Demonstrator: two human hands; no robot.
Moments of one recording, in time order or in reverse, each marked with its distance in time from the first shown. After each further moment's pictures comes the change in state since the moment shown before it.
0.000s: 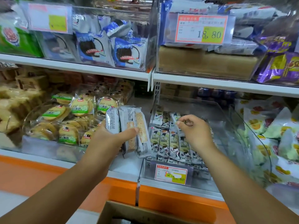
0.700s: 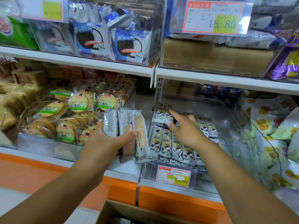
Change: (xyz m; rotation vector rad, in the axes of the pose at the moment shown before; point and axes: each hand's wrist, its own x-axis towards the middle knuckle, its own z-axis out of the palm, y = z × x) left_hand 0.000 -0.010 -0.007 -0.031 -0.030 -0.005; right_hand 0.022 0.003 0.022 -0.456 -0.347 -0.160
